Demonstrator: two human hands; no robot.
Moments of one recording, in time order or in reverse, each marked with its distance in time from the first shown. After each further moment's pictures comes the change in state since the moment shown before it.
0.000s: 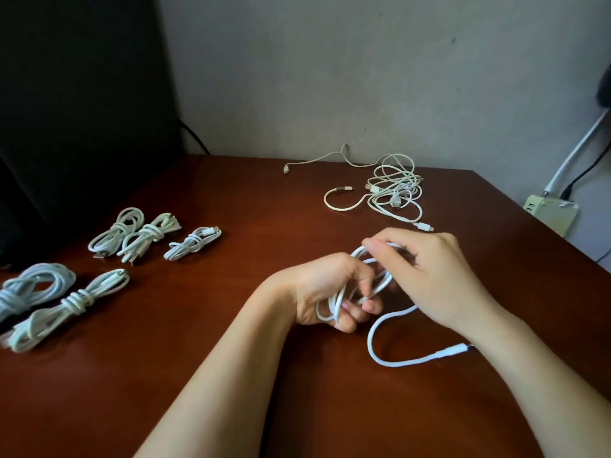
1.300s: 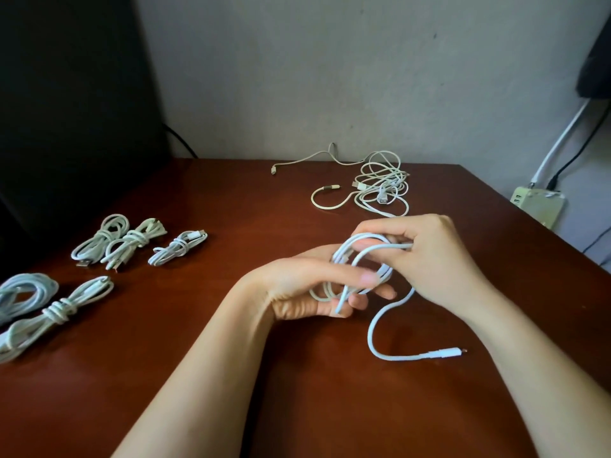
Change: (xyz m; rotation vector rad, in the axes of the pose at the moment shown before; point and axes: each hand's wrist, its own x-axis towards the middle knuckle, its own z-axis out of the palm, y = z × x) left_hand -0.002 -0.005 -0.011 -0.029 -0.142 0.263; right_hand 0.006 0.002 -0.017 0.094 -0.046 0.080
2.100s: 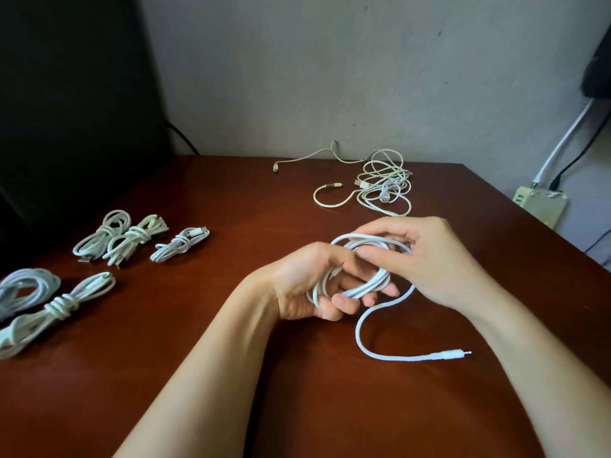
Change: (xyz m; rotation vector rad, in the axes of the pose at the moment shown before) left_hand 0.004 0.006 0.007 0.017 0.107 -0.207; right_hand -0.001 0.002 0.000 0.187 -0.099 0.029
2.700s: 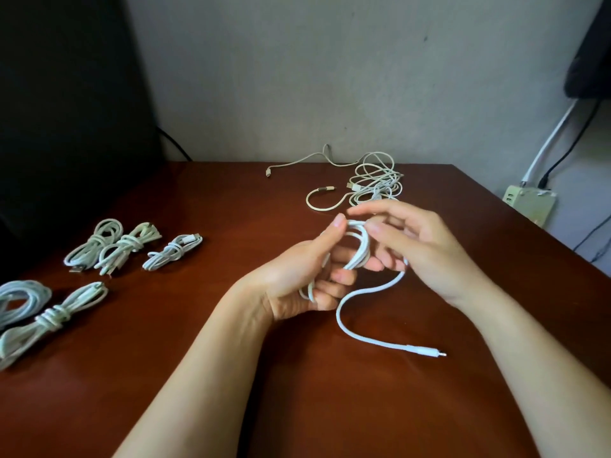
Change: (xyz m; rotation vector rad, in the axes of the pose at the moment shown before) left_hand -0.001 0.001 0.006 -0.024 0.172 0.157; right_hand 0.003 -0.001 -0.004 0.264 0.031 0.051
